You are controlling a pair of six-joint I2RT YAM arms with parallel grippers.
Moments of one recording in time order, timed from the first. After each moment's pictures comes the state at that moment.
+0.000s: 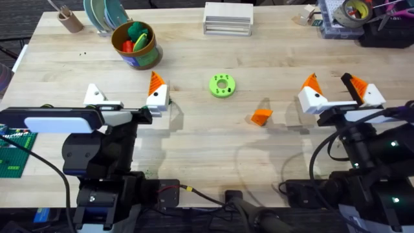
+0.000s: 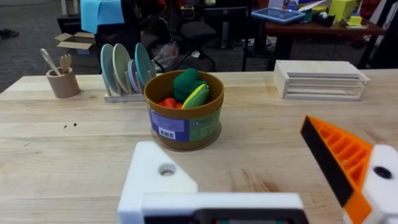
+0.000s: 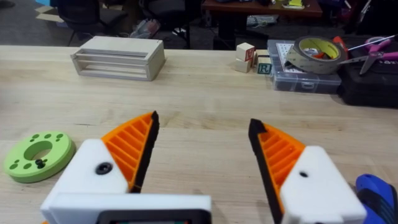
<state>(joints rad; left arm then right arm) -0.01 0.00 0.01 -0.02 0.01 0.00 0.00 0.00 0.01 -0.09 -0.03 0.00</state>
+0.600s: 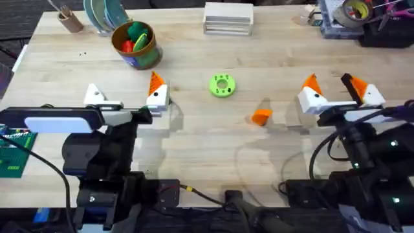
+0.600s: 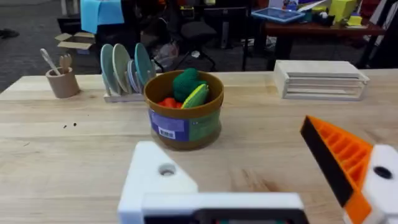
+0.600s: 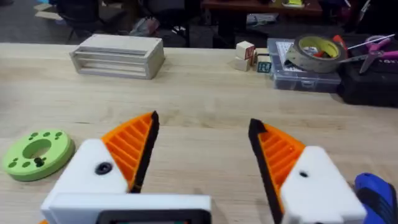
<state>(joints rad) -0.01 0.00 0.01 -0.02 0.01 0.00 0.00 0.00 0.01 -0.11 -0.03 0.00</state>
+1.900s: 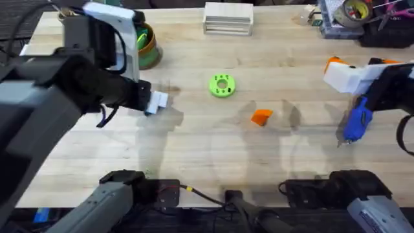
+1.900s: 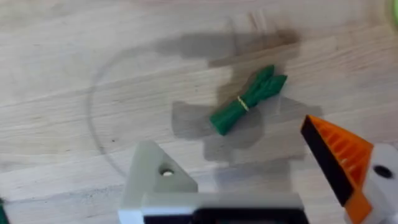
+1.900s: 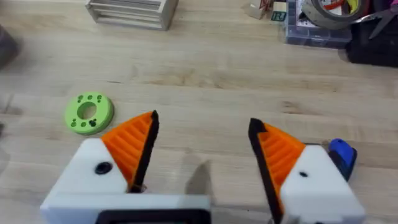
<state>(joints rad) -0.01 1.07 0.80 -0.86 0.01 0.20 0.00 0.55 0.80 -0.78 -0.08 0.00</state>
